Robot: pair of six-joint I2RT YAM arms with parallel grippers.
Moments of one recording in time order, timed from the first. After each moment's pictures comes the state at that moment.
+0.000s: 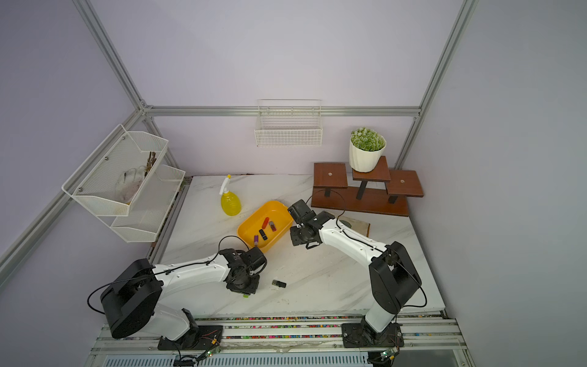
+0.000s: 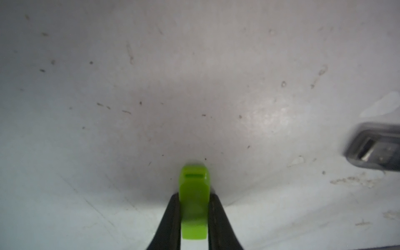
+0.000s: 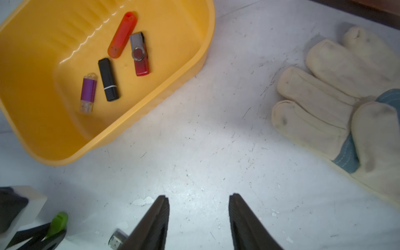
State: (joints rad) left arm -0.84 1.50 0.80 -0.83 -0.04 -0.68; right arm 0.68 1.65 1.24 -0.68 0.03 0.39
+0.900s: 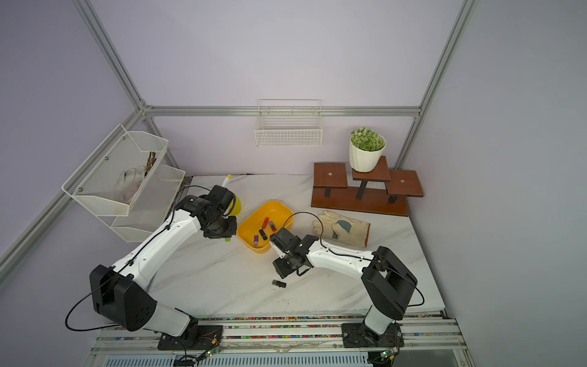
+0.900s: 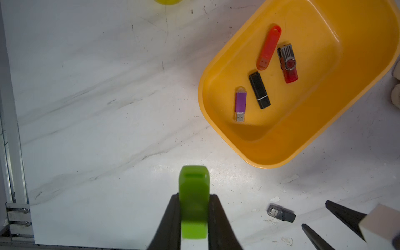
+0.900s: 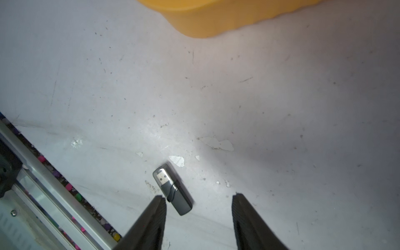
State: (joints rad) left arm -0.36 1.52 1.44 -1.20 -0.13 -0.46; right arm 0.91 1.66 1.10 -0.59 -0.10 0.27
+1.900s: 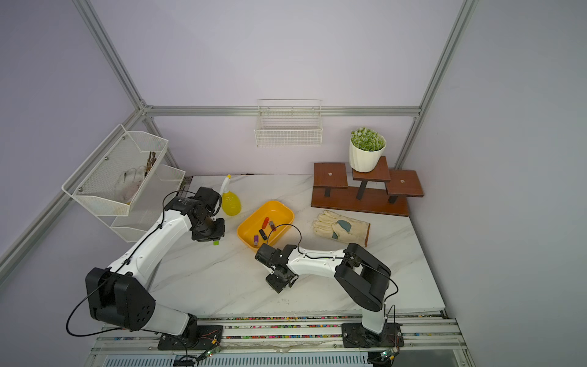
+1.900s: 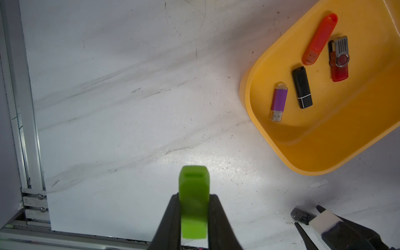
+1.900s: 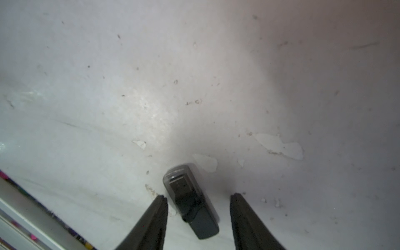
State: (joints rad) left arm -0.23 1.48 1.34 -1.20 -0.10 -0.38; right arm 1.04 1.84 1.17 -0.68 -0.02 0.22
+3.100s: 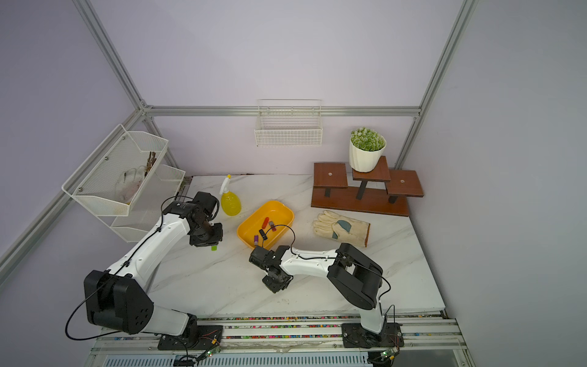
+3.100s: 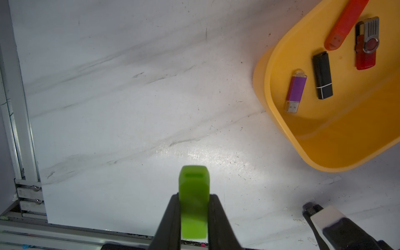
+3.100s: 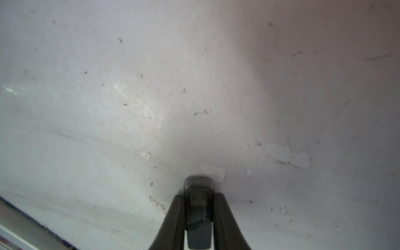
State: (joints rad) left arm -0.20 1.46 1.28 -1.19 -0.08 -0.38; right arm 1.07 1.90 1.25 -0.74 0.02 0.25
